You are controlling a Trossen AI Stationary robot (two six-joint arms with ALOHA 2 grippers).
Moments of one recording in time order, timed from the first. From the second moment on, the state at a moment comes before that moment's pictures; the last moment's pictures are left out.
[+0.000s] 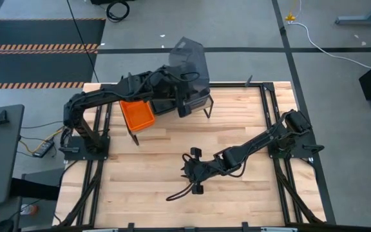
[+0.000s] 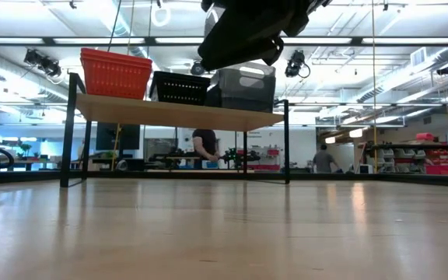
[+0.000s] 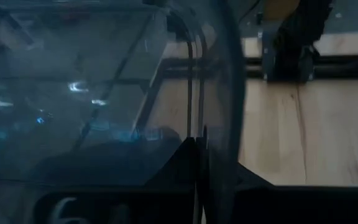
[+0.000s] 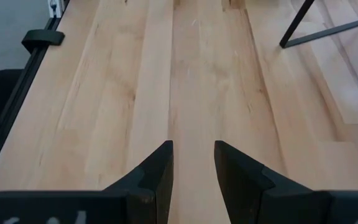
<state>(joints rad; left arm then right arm) 0.19 1.70 1.86 -0.67 -0.19 0.17 0.41 1.83 1.27 -0.15 0.31 0.25</state>
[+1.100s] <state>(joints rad) 0.24 1.76 1.86 -0.74 -0.22 0.23 0.38 1.83 1.27 -0.11 0.32 0.25</state>
